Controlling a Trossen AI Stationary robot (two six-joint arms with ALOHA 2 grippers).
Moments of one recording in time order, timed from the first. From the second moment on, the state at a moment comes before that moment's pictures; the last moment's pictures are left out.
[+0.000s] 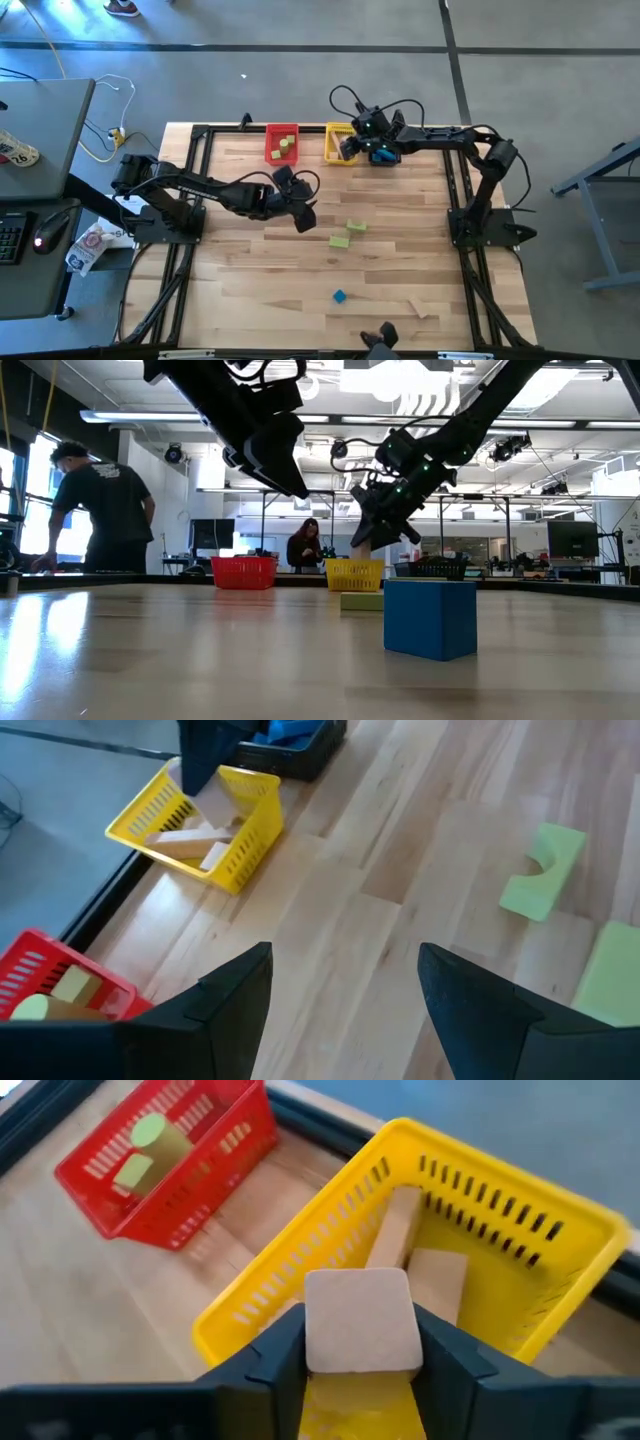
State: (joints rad) left arm 0.05 1.57 0.98 -0.22 -0.58 -0.18; right arm -0.63 1.80 1.05 0.04 -0.11 0.34
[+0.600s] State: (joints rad) left arm 0.05 1.57 0.98 -0.22 -0.59 -0.16; right arm -0.63 1.74 1.05 0.06 -0.06 0.31
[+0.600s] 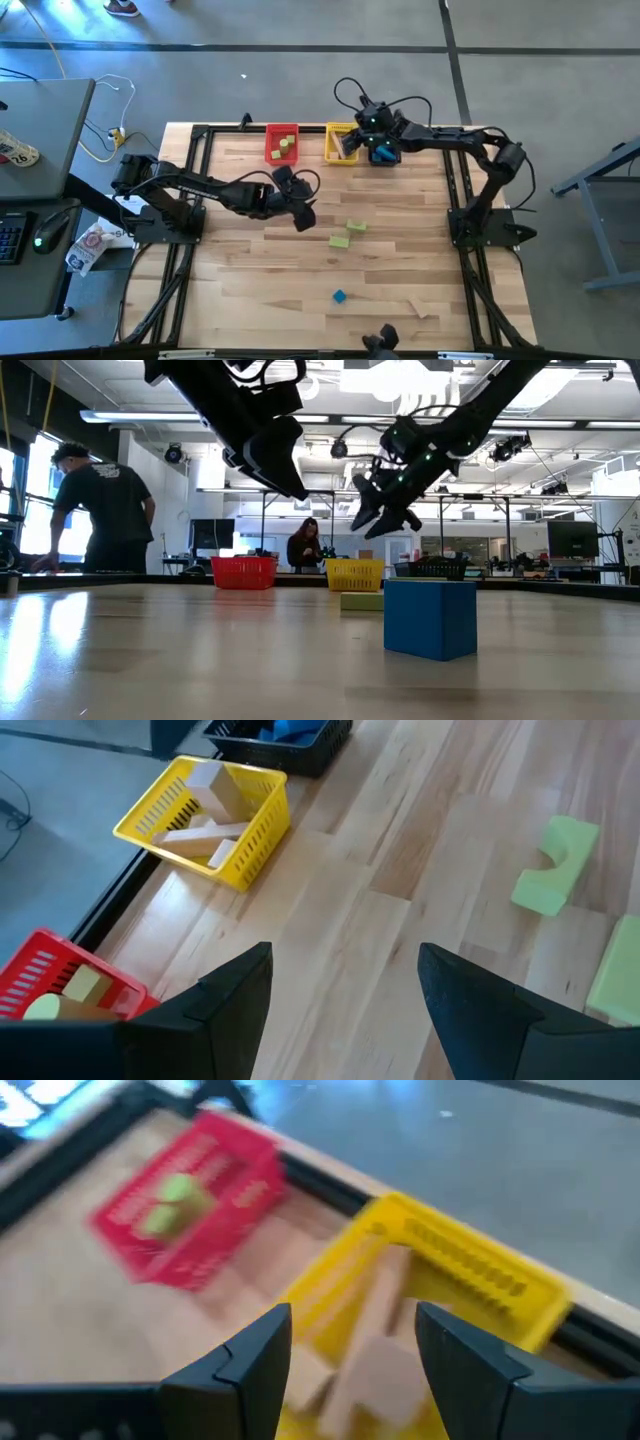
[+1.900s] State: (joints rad) left arm 0.03 1.57 0.98 -0.39 -0.44 -0.31; right arm 0.09 1.56 1.05 -0.55 0.15 0.20
